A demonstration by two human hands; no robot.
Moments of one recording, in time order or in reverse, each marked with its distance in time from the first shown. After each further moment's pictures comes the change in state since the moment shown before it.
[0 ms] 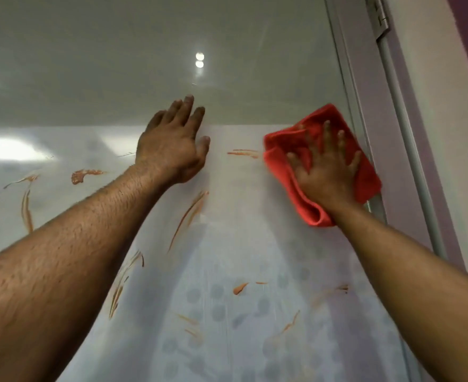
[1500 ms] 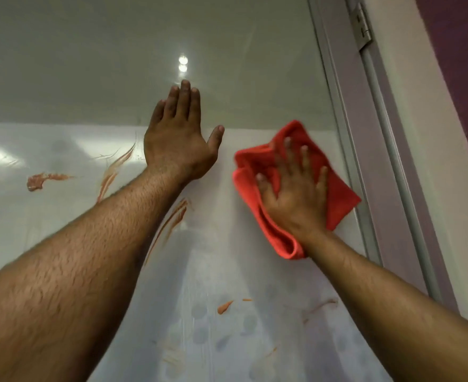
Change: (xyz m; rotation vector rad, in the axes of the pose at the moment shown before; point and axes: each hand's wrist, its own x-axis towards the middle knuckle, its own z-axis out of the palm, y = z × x) left_hand 0.034 0.038 0.022 -0.056 0.150 -0.093; right_hand -0.035 -0.031 0.003 0.071 0.041 -0.065
